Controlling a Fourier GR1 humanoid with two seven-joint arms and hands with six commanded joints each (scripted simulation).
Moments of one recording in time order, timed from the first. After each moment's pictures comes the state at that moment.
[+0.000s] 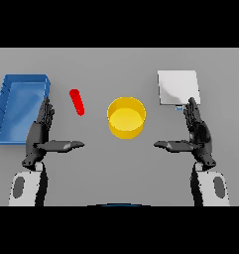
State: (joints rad) left arm 0.00 0.00 0.00 -1.57 0.00 0.00 0.00; right arm 0.00 0.00 0.00 -1.57 0.00 0.00 0.00
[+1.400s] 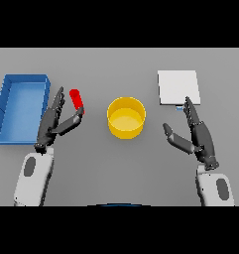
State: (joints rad) left arm -0.20 0.03 -0.03 -1.36 -0.15 0.03 0.02; right arm 0.02 -0.08 0.07 -1.63 0.12 0.03 -0.05
